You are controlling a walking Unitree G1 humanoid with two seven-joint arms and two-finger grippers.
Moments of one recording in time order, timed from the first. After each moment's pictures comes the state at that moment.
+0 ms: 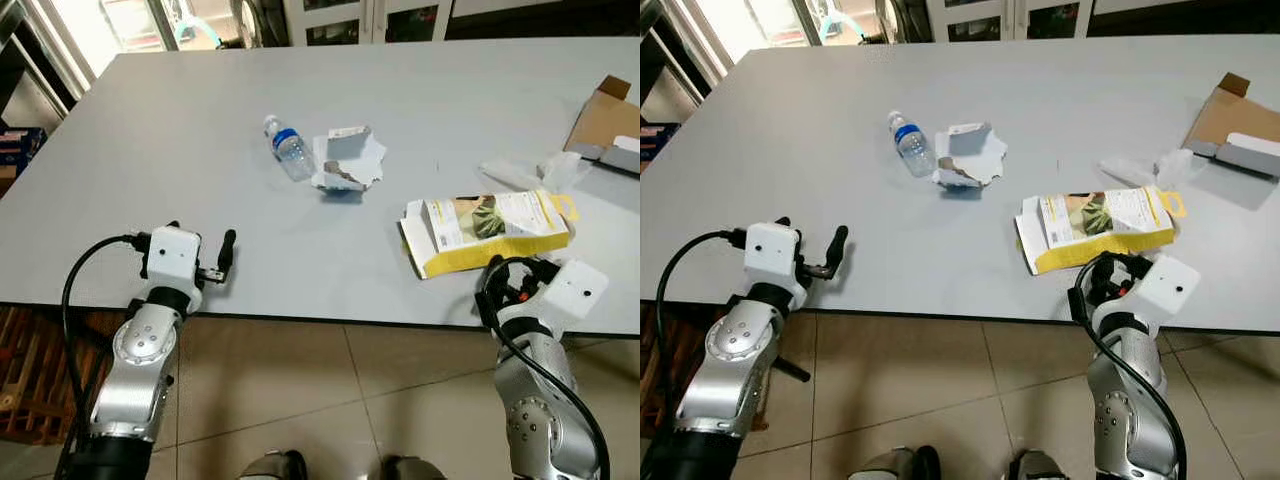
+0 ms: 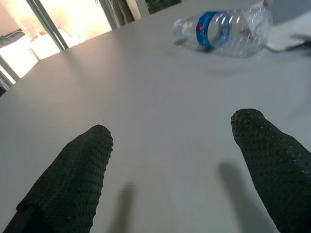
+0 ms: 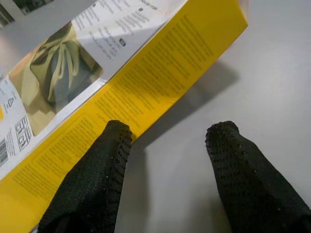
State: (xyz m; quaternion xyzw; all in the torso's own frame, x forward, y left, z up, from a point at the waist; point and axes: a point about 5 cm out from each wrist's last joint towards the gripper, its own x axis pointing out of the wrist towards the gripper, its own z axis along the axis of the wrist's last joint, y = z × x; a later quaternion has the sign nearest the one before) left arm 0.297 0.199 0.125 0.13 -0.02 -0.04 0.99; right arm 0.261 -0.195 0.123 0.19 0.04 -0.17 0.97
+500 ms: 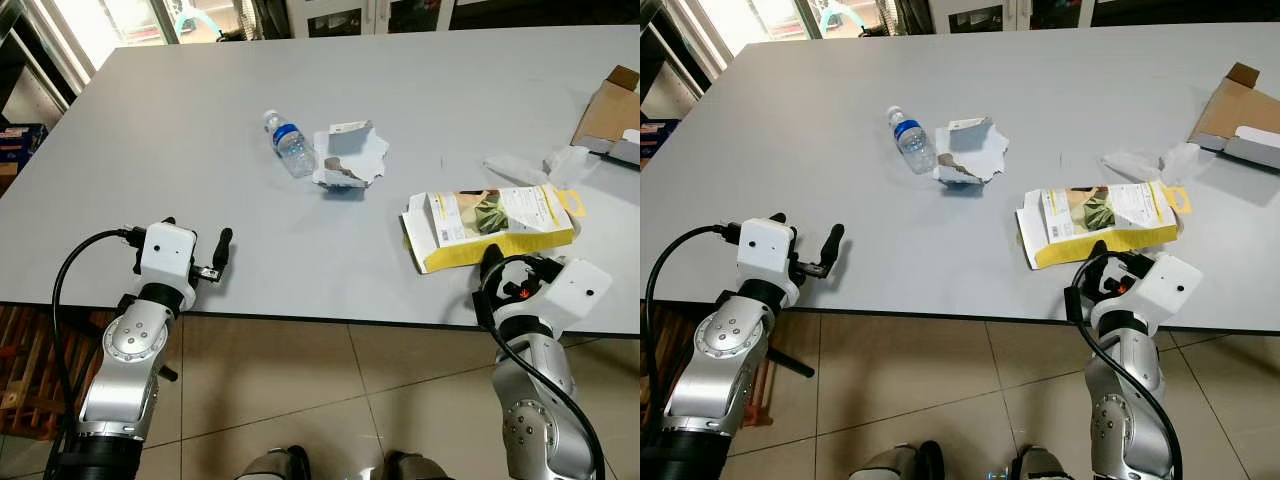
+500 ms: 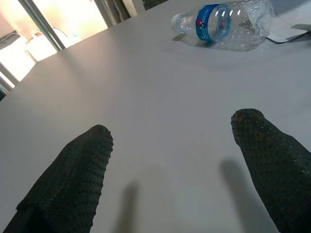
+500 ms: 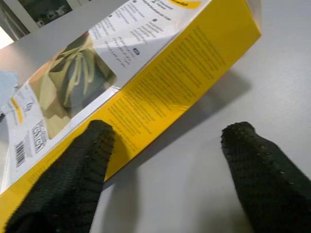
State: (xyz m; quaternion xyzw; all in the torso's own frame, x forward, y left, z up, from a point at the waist) left arm 0.297 0.204 0.133 0.14 -0.02 -0.05 0.99; right arm 0.258 -0.192 0.124 0.19 0.01 -0.16 0.97
